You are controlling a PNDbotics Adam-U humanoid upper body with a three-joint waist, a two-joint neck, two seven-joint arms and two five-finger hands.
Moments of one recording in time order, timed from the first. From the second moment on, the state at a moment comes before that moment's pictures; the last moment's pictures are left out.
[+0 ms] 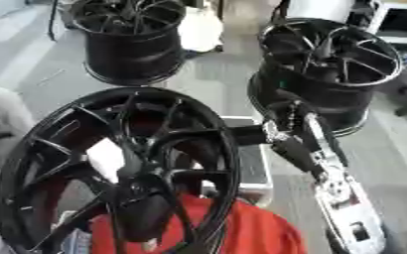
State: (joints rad) left arm -0.16 0.25 0.27 -1.71 -0.09 -0.16 -0.30; right arm -0.24 -0.22 0.09 -1.68 0.11 -0.01 -0.09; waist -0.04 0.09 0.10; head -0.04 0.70
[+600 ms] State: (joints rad) left arm -0.20 0.46 0.22 -1.74 -0.04 -0.25 -0.32; right arm -0.24 -0.23 0.09 -1.68 0.11 -0.01 -0.09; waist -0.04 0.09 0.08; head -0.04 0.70
